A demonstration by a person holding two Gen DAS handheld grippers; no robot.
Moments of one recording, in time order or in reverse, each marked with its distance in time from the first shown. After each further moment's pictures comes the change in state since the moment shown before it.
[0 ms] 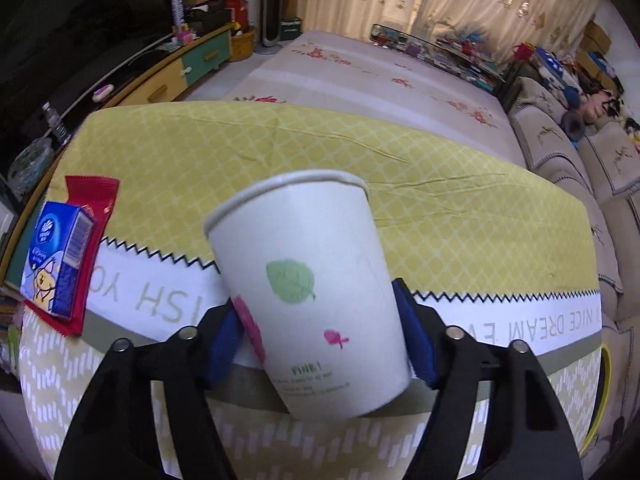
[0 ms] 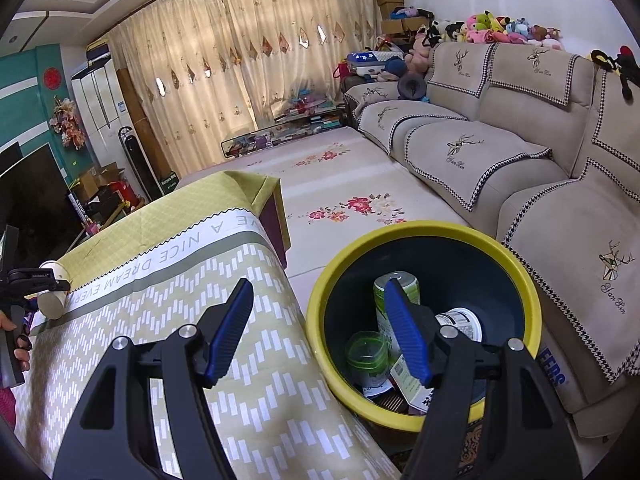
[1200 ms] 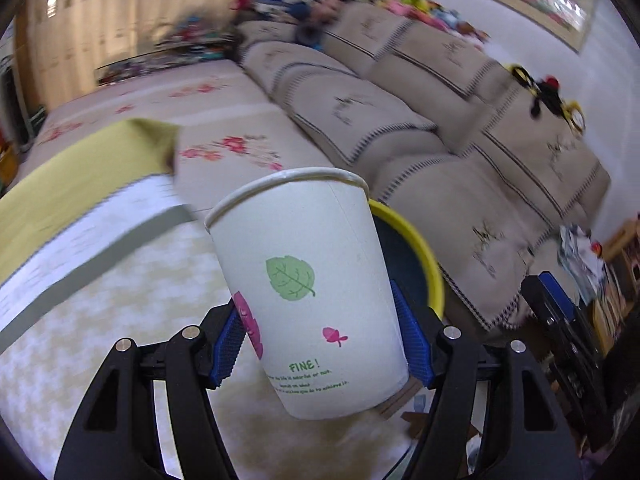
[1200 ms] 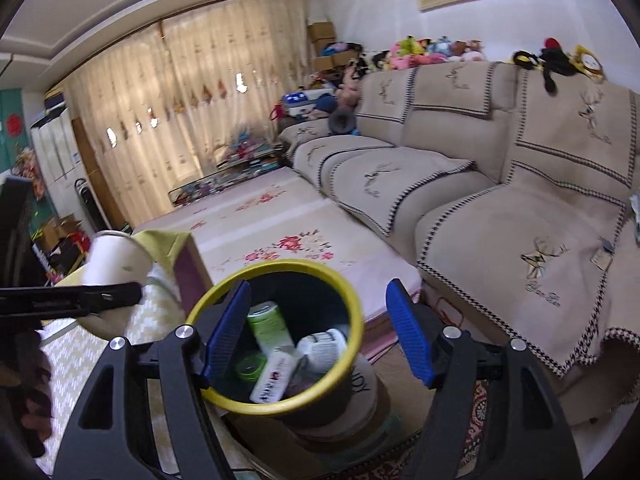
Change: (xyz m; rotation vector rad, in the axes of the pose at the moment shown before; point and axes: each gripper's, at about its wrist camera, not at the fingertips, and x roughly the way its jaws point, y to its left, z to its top) left arm -0.145 -0.404 -0.237 0.685 0.035 -0.580; right arm -0.096 -0.139 -0.002 0.123 -0.156 -0.171
